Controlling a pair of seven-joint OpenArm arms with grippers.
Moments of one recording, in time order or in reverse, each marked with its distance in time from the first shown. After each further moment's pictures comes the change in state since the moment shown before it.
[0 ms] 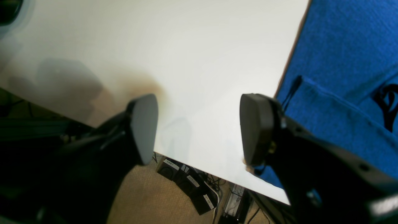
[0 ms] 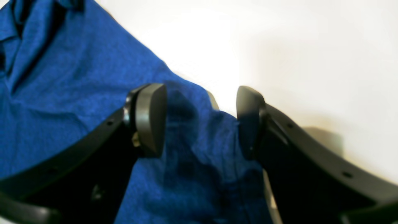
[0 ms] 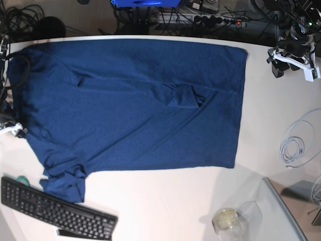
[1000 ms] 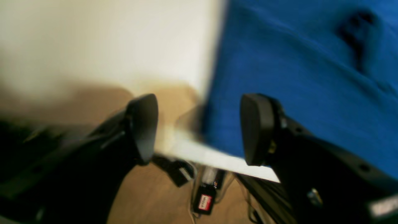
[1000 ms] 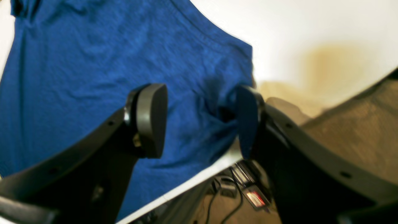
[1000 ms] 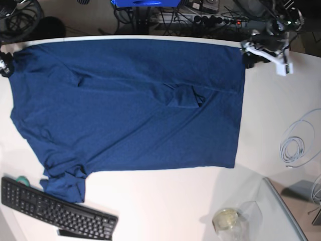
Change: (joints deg) left arm 1.8 2.8 7.5 -4.5 -0.4 0.9 0.0; right arm -33.4 -25.7 56.3 71.2 -0.7 0.4 -53.7
